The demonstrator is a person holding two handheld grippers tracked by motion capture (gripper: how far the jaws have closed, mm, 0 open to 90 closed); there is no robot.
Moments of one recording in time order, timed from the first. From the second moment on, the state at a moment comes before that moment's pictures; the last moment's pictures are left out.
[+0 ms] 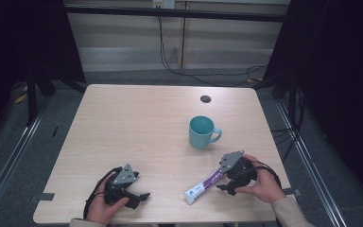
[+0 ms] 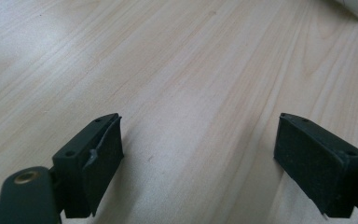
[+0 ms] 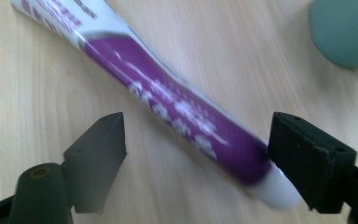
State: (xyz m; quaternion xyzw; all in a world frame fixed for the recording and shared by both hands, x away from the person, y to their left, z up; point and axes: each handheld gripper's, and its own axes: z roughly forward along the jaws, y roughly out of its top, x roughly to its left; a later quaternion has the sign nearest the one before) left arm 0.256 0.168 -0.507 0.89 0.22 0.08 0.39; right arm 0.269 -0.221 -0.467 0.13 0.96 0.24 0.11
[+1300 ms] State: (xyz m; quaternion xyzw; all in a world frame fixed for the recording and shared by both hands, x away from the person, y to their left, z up) left arm 0.256 0.168 -0.507 0.89 0.22 0.08 0.39; right arm 0.285 -0.214 -0.437 0.18 0.91 0.36 0.08
